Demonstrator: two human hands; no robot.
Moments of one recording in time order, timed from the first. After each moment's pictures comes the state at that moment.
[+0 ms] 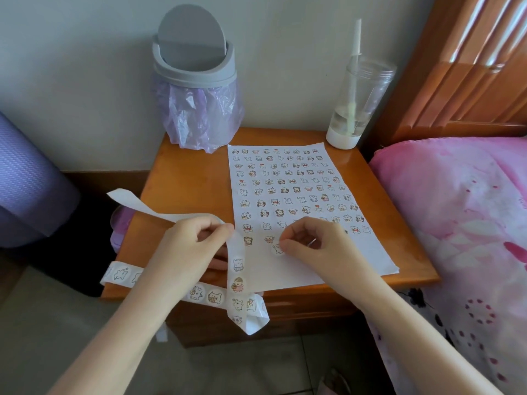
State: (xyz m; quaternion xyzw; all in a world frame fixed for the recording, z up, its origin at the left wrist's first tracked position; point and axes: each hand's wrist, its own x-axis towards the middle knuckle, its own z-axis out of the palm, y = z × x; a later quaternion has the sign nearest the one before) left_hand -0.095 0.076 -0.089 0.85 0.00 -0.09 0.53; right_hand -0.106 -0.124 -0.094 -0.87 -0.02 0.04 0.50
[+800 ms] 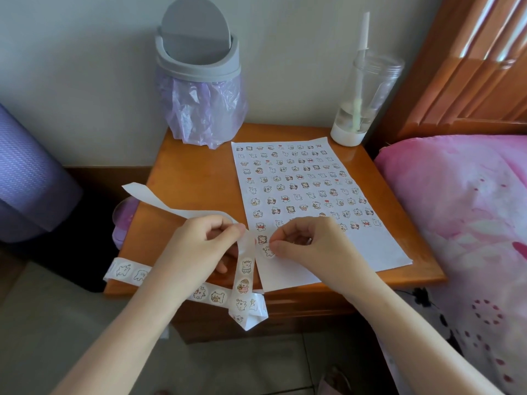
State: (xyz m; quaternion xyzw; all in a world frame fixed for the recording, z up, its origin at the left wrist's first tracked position) left_hand -0.094 0.073 -0.091 0.87 0.00 -0.10 0.49; right_hand -0.099 -0.109 -0.094 -0.88 -0.02 0.07 0.47
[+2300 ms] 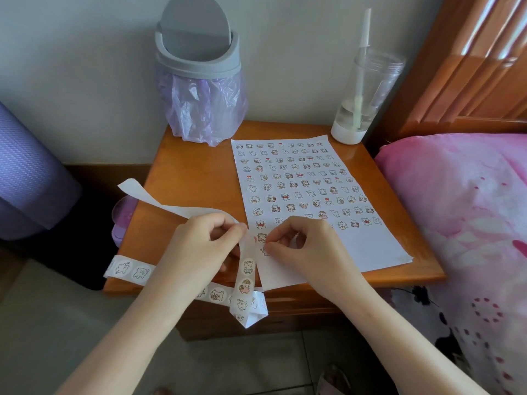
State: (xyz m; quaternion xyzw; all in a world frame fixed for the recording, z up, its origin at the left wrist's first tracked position) left_hand -0.096 0.068 -0.094 0.88 -0.03 -0.05 0.47; right_hand -0.105 -0.100 -0.100 -0.91 -0.01 0.02 0.41
